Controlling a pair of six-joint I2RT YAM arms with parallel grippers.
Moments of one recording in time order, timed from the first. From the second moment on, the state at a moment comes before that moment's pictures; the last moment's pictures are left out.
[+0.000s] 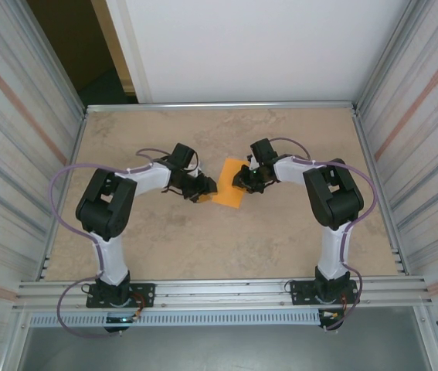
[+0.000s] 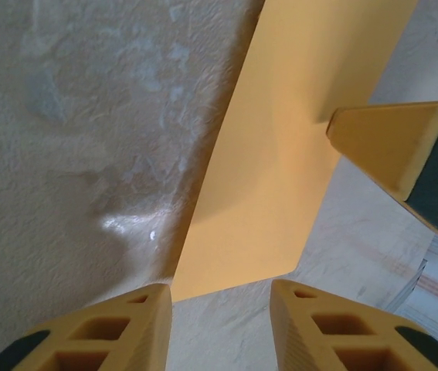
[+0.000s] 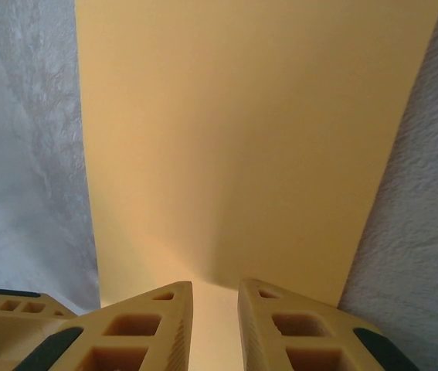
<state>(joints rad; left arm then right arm) -0.47 1.91 1.15 -0.37 0.60 -0.72 0.43 1.99 1.19 -0.30 -0.46 0.74</state>
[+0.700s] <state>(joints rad) -0.49 1.97 1.18 -0.37 0.64 -0.71 0.42 1.99 1.19 -0.30 -0.48 0.72</state>
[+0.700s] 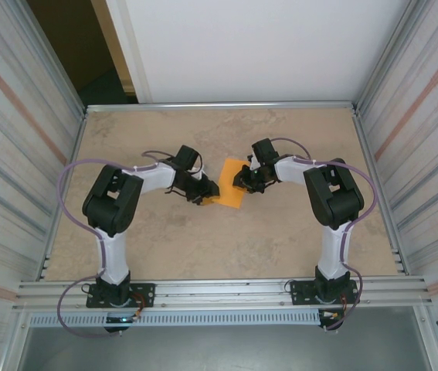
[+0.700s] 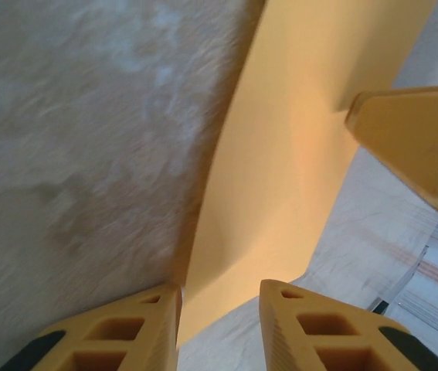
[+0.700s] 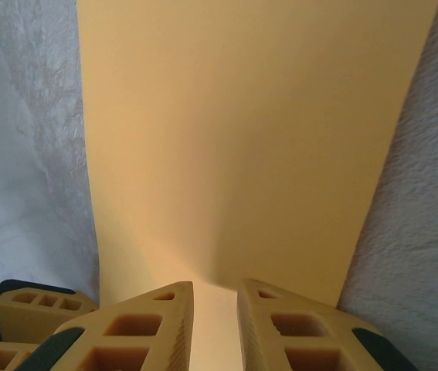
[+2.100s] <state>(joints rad) -0.45 2.12 1.36 -0.34 0.70 -0.76 0.41 1.87 1.14 -0.31 -0.40 0.59</state>
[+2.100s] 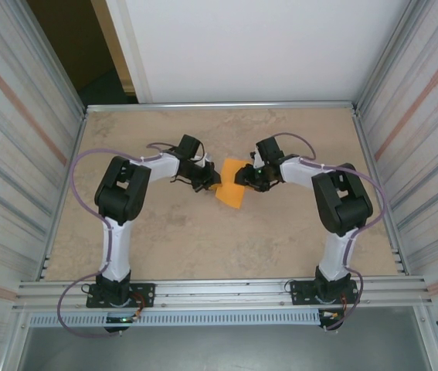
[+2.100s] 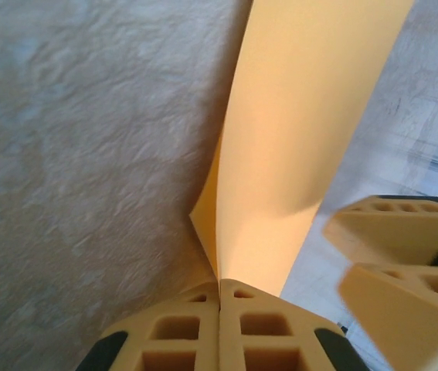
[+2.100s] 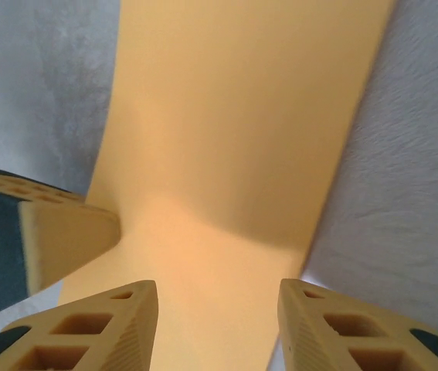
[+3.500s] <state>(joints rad) -0.45 2.02 1.28 -0.31 0.68 -0.94 0.80 1.76 1.02 -0.17 0.14 0.22</state>
